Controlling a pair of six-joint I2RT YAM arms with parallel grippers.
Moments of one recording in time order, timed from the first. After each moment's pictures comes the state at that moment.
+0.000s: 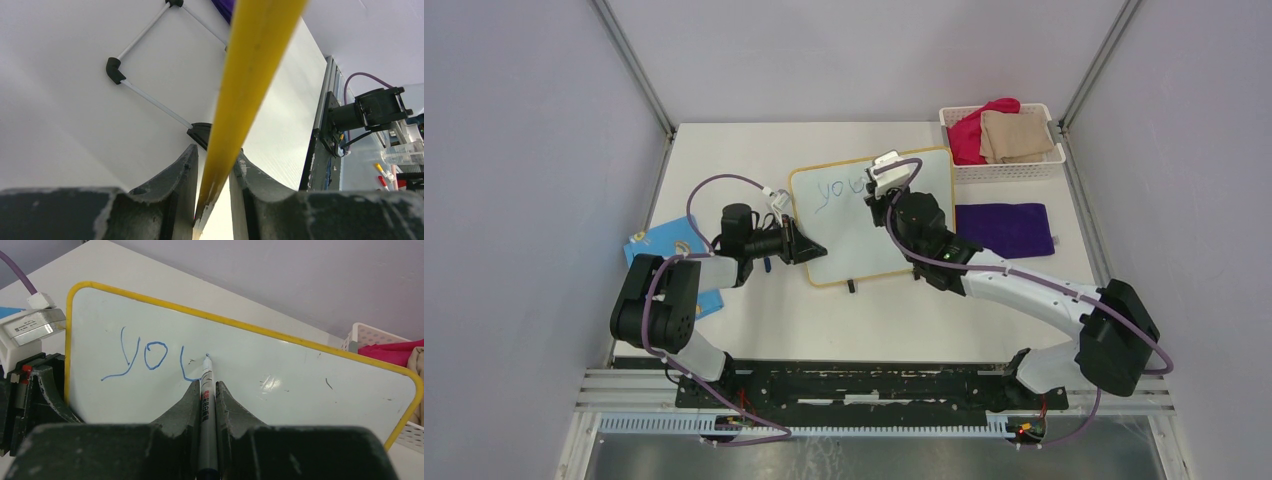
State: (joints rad) left arm -0.16 1.58 0.54 0.59 0.97 -0.33; right arm 0.88 1.40 0.98 0.33 0.47 -0.09
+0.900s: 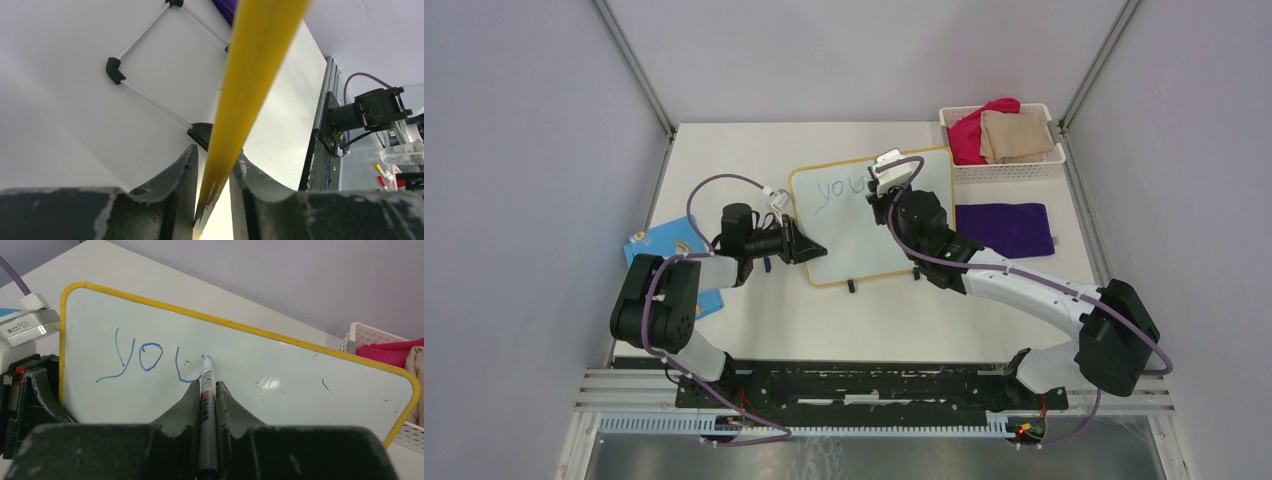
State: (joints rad) left arm -0.16 1.58 0.55 0.58 0.97 -0.33; right arm 0.87 1.39 0.98 0.33 0.46 -0.09
